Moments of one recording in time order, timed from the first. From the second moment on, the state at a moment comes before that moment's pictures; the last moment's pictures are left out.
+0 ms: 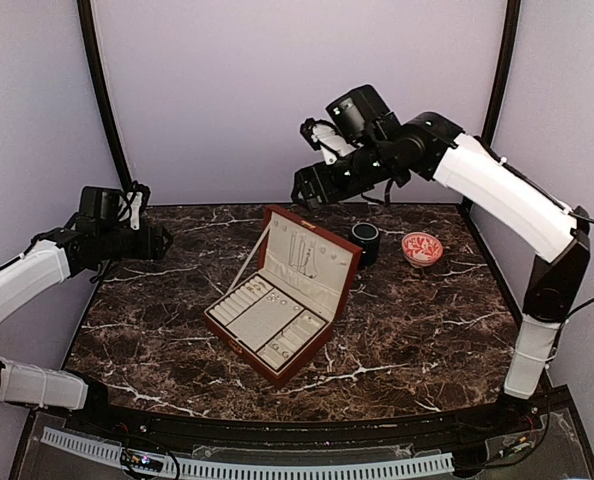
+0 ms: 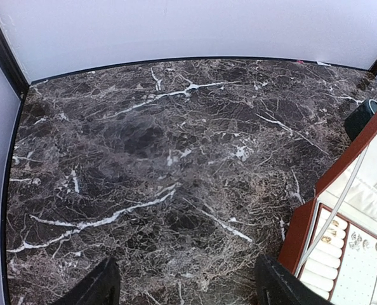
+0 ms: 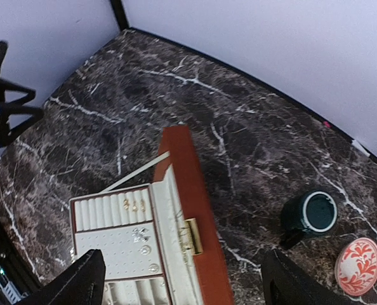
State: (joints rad) left arm -0.21 1.14 0.88 -0.36 0.05 -0.10; right arm 0.92 1.87 2.13 -1.00 0.12 0.19
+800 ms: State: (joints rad) left arm -0.21 1.04 0.82 -0.29 0.00 -0.10; right arm 0.68 1.76 1.55 -0.73 0.02 0.29
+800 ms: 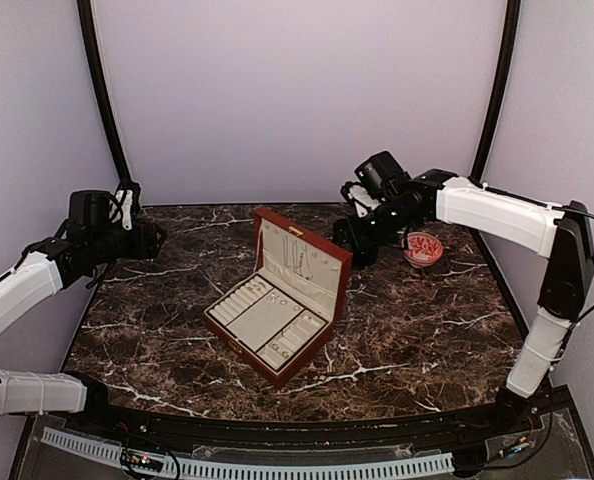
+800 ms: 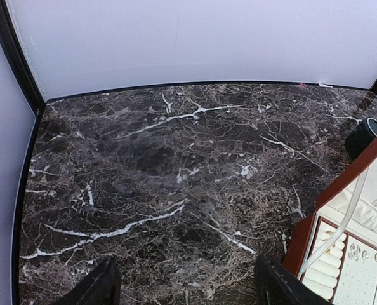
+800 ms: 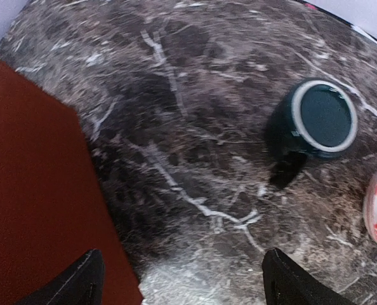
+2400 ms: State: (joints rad) left arm -0.28 1.21 0.47 -0.06 0.58 -0.47; right arm 1.05 1.54 0.90 -0.20 -0.07 1.02
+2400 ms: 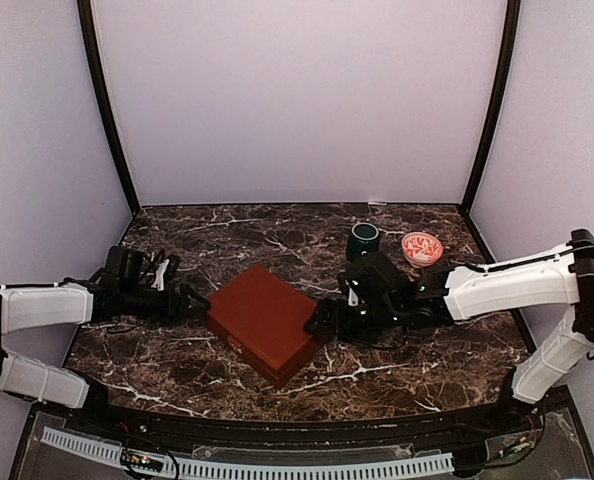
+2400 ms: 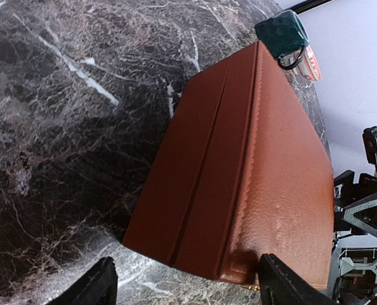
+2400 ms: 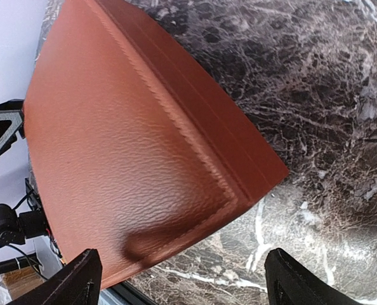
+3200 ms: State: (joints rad) left arm -0.31 1.21 0.48 -0.08 0.51 -0.48; right arm 1.05 1.58 0.89 -0.19 -0.07 1.04
